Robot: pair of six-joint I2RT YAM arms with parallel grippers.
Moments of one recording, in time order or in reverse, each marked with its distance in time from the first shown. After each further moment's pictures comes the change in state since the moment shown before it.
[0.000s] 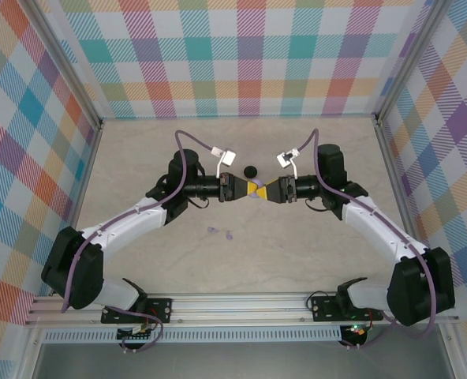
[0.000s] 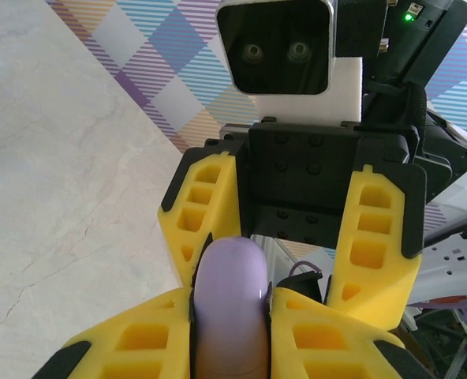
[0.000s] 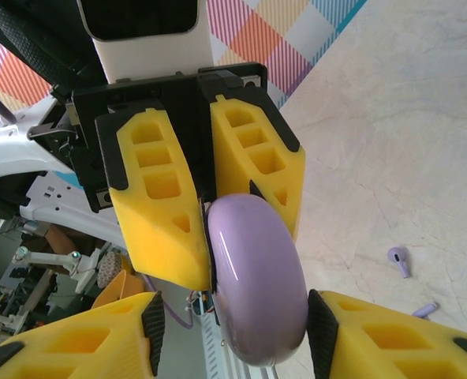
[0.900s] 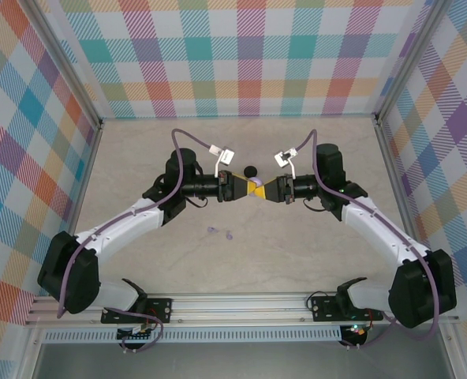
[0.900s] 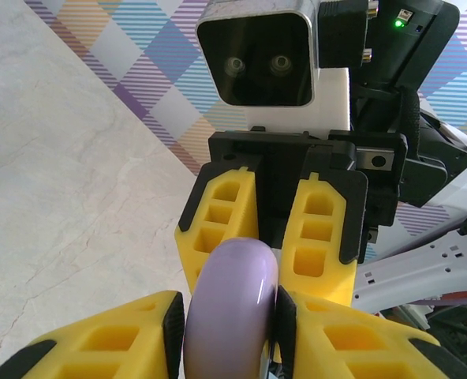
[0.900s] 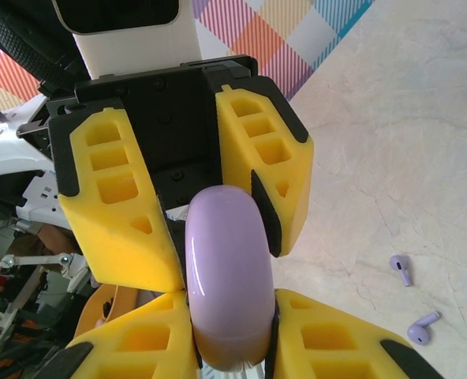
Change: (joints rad) left arm -0.007 -0.038 0.012 -0.031 -0.013 0.037; right arm 0.019 -0.019 0.012 0.003 0.039 0.001
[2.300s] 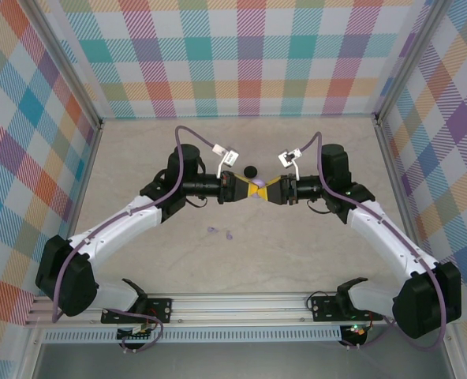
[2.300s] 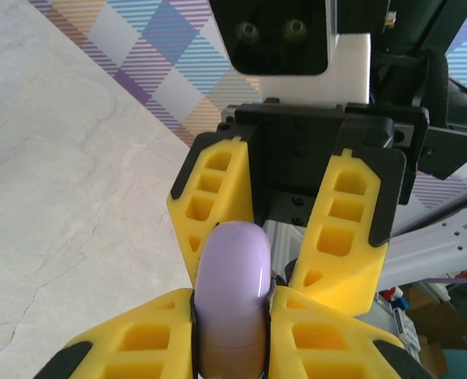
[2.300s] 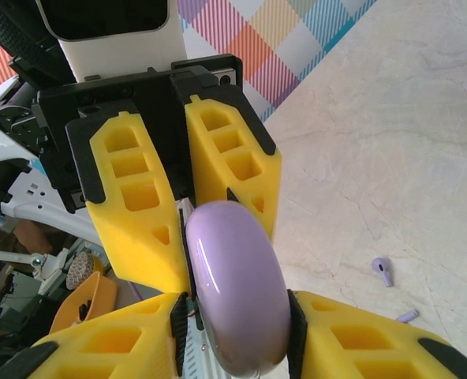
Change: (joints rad) left arm -0.026 -0.016 0.091 -0.219 -0.008 0.145; right arm -0.001 -0.065 0.021 -0.102 0.045 -0.077
